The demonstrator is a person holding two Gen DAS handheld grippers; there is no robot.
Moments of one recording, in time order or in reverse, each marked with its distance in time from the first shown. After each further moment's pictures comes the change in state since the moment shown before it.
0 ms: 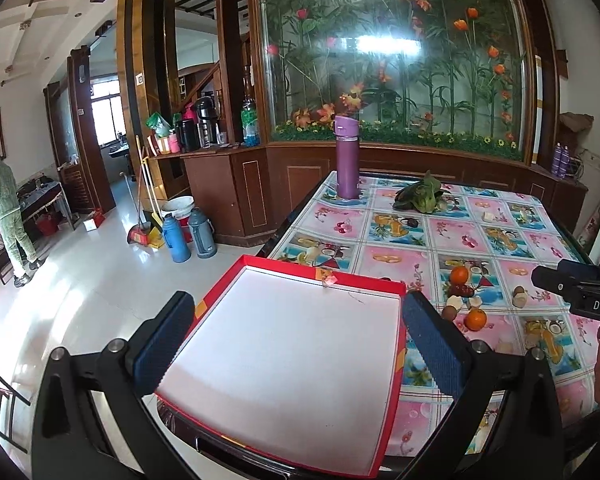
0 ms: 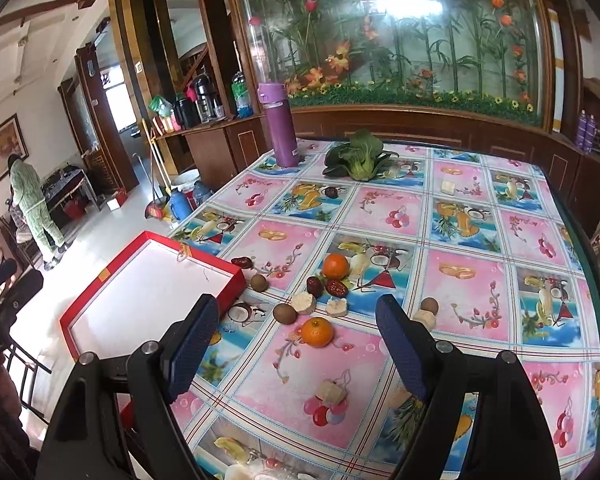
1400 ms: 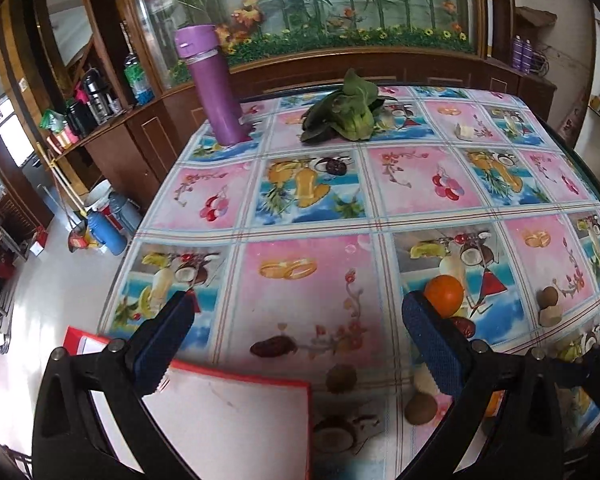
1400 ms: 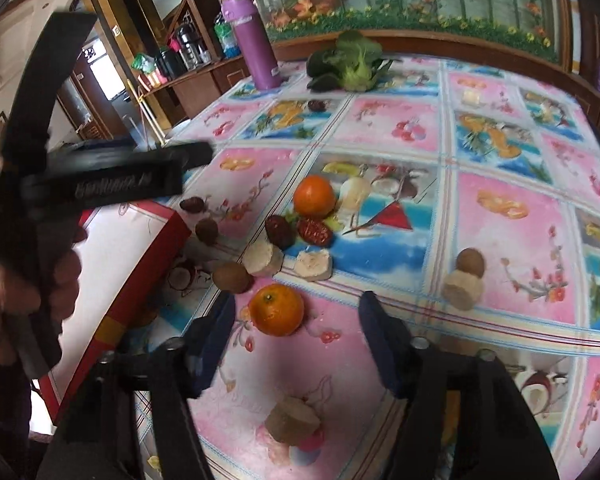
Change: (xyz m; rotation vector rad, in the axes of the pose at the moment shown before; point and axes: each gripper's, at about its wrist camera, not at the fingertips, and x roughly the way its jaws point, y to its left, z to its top) left arm 0.226 -0.148 0.048 0.266 0.311 -0.192; right arm 0.111 -0.044 -0.029 0.064 0.247 0.064
